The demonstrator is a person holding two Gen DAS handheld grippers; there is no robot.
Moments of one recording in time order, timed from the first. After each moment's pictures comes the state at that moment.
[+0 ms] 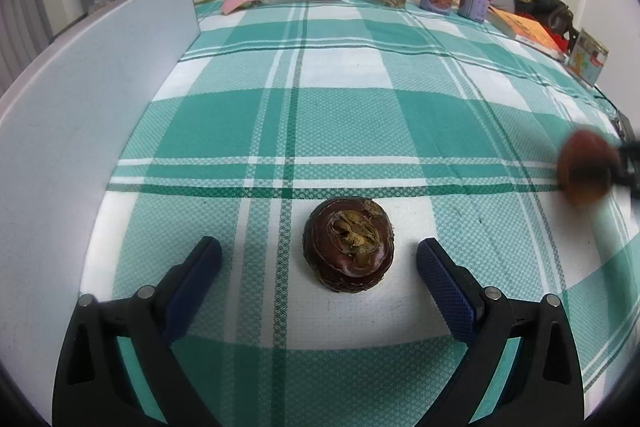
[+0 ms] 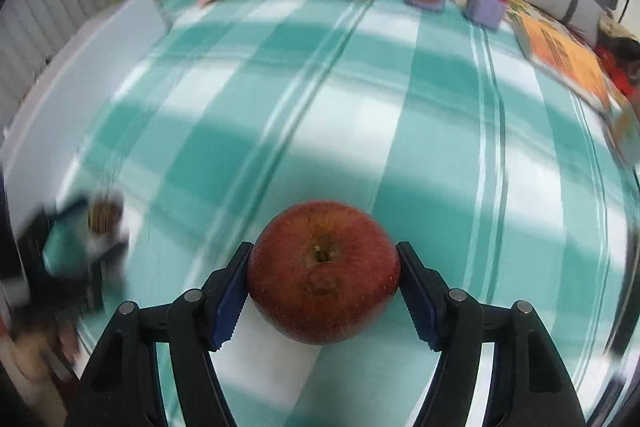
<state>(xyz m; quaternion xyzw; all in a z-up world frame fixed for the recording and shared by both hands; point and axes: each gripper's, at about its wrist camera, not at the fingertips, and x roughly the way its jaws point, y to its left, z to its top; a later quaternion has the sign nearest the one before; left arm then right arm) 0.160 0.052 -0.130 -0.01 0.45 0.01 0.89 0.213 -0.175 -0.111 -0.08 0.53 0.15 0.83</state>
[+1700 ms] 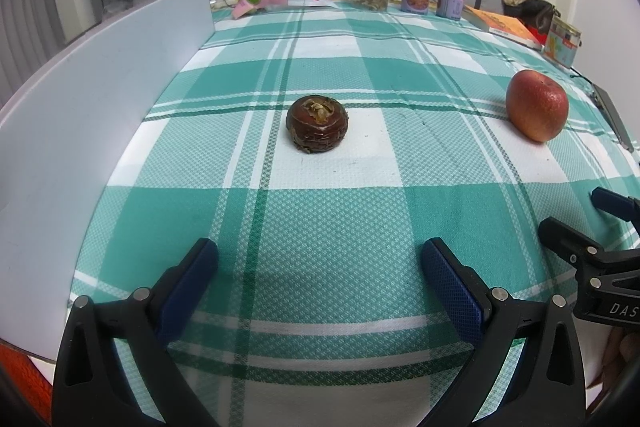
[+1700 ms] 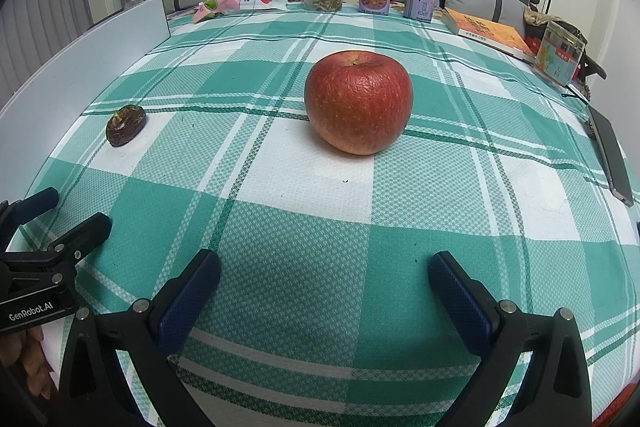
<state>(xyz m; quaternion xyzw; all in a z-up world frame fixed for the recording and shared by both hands) 0.069 0.035 -0.133 0.00 0.42 0.02 0.91 0.085 -0.163 -0.138 -0.05 0.44 0.06 0.89</state>
